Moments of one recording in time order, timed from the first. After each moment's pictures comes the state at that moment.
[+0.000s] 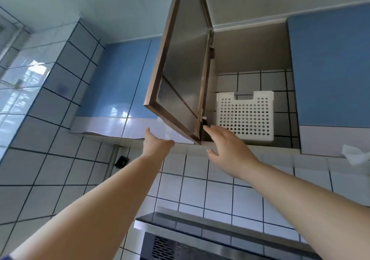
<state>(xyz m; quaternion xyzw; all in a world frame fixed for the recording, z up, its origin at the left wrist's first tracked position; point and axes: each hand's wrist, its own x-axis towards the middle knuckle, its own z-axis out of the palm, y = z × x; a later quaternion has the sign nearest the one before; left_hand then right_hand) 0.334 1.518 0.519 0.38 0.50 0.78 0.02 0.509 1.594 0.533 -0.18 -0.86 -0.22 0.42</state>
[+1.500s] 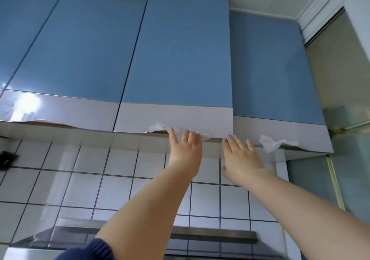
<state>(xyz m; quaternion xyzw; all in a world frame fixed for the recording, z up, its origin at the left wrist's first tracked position) 0.500 1.736 0.525 0.57 0.63 0.22 -0.48 0.649 1.747 0.523 -0.55 -0.70 -0.38 0.25</state>
